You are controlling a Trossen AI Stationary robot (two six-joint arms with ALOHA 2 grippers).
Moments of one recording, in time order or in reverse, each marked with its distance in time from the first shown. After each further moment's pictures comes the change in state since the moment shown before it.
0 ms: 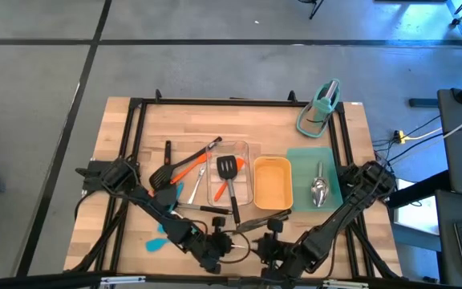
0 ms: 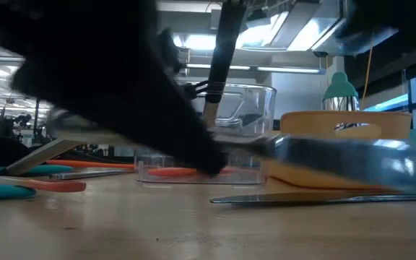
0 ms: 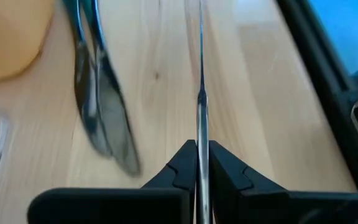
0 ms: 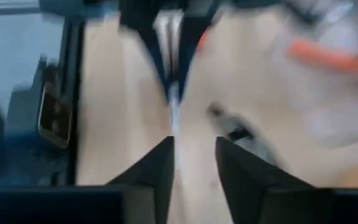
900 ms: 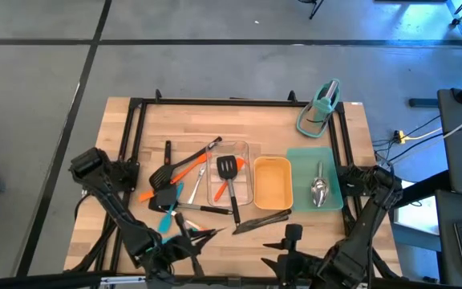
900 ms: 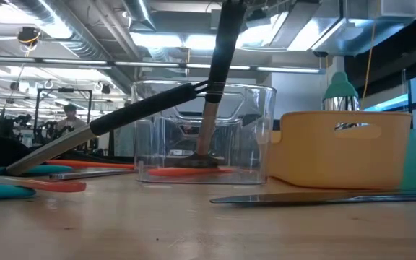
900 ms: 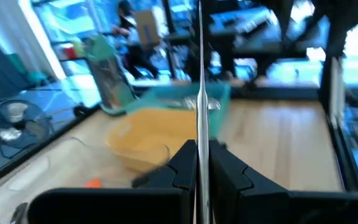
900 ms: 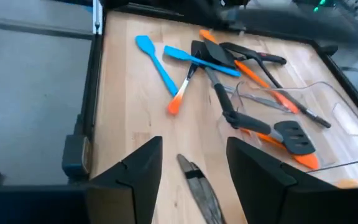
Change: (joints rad) left arm -0.250 -0.265 -0.001 -0.019 -0.886 -0.042; right arm 0.133 0.009 0.484 -0.549 0.237 -0.027
